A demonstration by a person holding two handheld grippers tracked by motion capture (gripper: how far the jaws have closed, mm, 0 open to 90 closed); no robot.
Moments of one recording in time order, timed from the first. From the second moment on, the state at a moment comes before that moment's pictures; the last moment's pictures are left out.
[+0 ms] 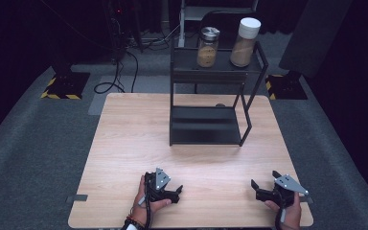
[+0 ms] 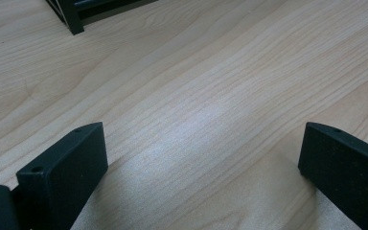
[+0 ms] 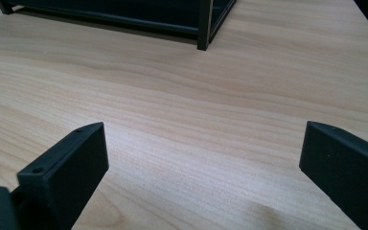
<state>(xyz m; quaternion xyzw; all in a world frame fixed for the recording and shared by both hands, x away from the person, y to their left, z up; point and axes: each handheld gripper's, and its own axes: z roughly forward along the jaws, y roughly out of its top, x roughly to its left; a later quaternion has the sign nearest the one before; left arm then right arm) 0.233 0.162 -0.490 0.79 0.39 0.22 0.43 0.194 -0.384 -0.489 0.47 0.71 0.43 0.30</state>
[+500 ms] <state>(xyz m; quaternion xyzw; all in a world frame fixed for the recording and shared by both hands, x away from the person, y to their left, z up) 0.233 0.162 -0.490 0.79 0.39 0.22 0.43 0.200 -0.381 -0.489 0.47 0.73 0.40 0.29</state>
